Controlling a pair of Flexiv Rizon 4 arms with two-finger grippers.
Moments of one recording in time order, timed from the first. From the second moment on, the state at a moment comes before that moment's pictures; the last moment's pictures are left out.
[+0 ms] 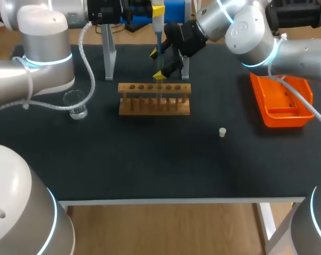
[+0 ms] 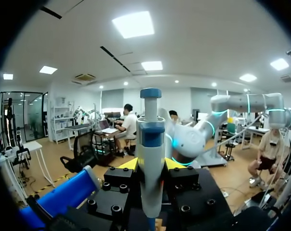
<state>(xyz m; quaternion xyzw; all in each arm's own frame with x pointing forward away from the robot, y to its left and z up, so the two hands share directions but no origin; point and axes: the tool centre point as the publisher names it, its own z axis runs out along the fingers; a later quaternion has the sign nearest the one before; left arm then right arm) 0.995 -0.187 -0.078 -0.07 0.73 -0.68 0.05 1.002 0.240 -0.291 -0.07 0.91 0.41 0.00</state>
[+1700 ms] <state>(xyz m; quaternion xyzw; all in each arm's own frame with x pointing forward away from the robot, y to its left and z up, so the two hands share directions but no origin) 0.997 -0.186 -0.091 -0.08 0.73 -0.68 0.06 1.002 0.240 -0.291 -0.07 0.91 0.41 0.00</state>
